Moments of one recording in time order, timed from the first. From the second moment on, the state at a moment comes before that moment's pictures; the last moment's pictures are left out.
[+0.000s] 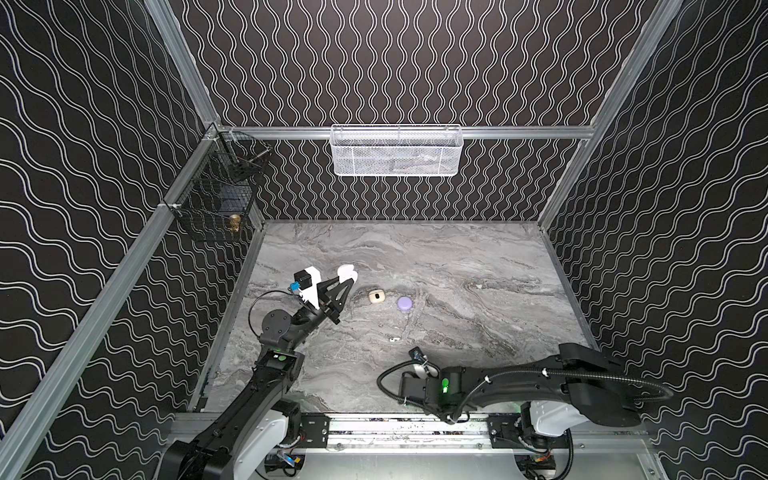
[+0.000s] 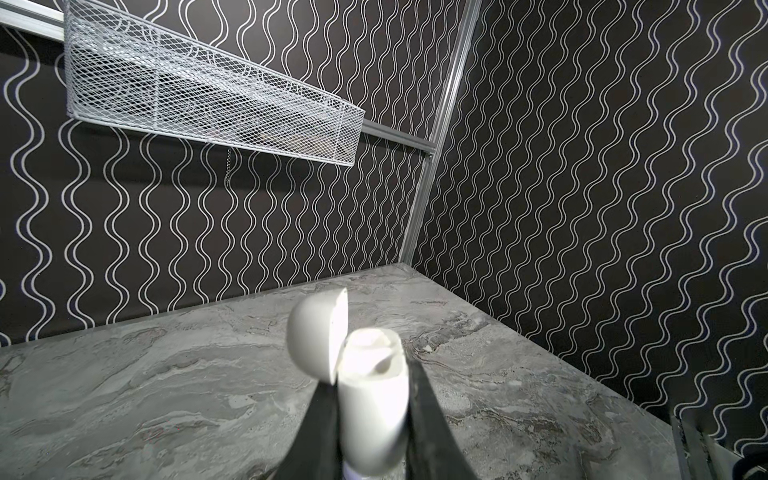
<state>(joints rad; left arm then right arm) -0.23 0.86 0.30 0.81 0.50 -0.35 1.39 1.51 0.78 -0.72 0.40 0.88</state>
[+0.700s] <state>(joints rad) -0.23 0.85 0.29 0.81 0.52 -0.35 1.44 1.56 0.84 -0.65 0.27 0.79</state>
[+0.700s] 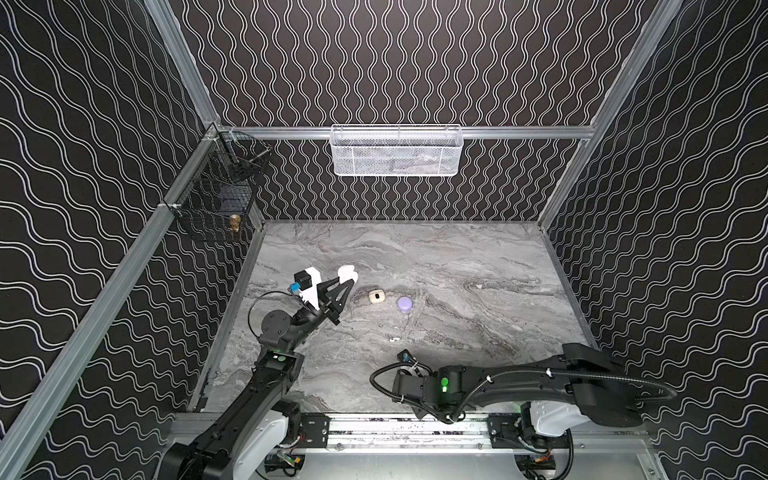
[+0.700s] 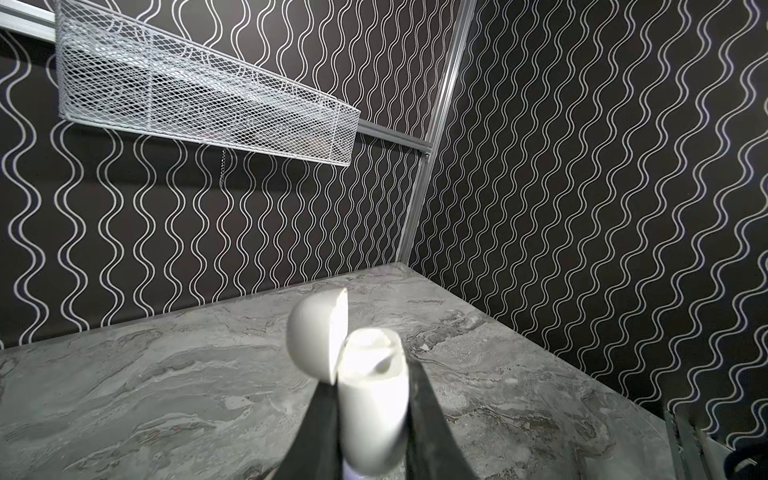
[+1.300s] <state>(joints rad) -0.23 0.85 0.29 0.82 0.54 -0.36 1.44 1.63 0.86 -0.59 0.23 0.79</state>
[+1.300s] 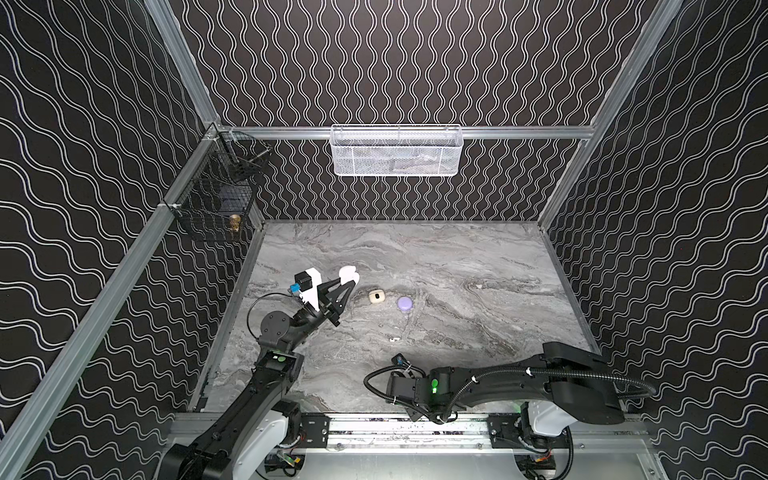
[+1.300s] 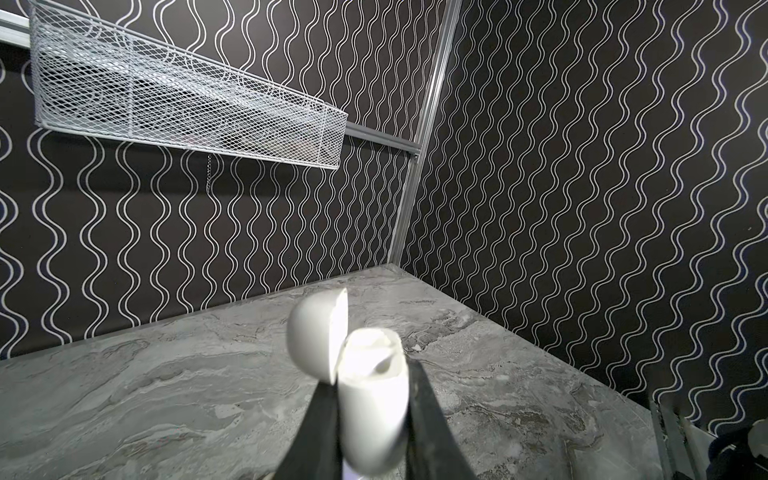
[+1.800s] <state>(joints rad) -0.23 0.85 0.29 0.85 0.56 -0.36 1.44 1.59 0.81 -0.53 0.23 0.81</state>
